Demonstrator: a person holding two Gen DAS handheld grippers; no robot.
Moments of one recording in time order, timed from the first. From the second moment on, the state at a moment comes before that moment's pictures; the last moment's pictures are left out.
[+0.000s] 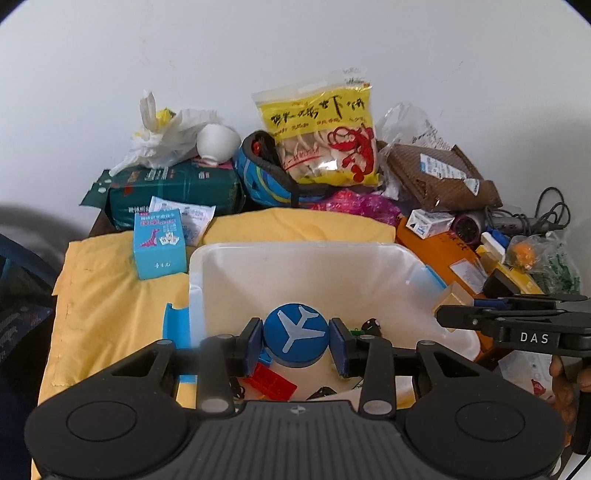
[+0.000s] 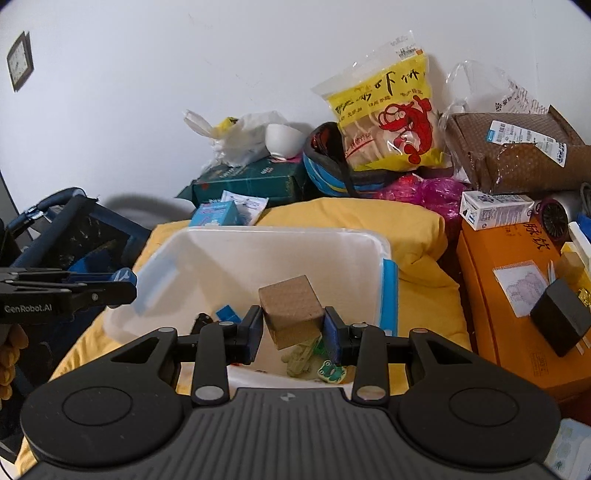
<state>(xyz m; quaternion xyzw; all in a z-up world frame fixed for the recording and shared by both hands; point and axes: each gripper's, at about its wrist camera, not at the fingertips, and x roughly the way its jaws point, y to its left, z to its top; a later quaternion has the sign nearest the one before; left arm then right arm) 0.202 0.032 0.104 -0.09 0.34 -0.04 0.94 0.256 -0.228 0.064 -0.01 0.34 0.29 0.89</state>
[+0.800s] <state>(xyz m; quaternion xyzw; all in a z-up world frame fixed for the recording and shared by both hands) 0.076 0.037 0.026 -0.10 0.35 -0.01 0.93 0.151 -0.231 -0.007 -0.07 0.39 0.32 0.86</state>
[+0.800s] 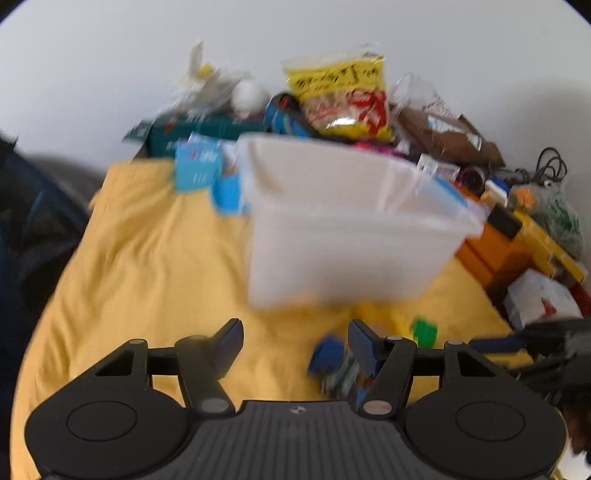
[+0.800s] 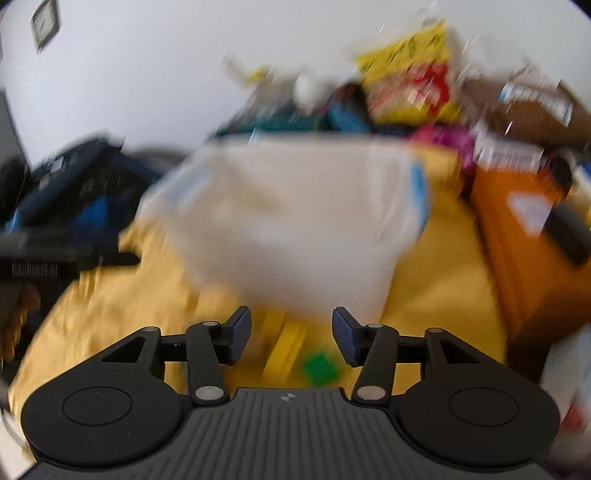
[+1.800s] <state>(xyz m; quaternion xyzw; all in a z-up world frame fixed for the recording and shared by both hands) 0.062 -0.045 -0.035 -0.01 0.39 -0.11 0.92 0.096 -0.249 -0.067 -0.11 0.44 0.29 0.84</state>
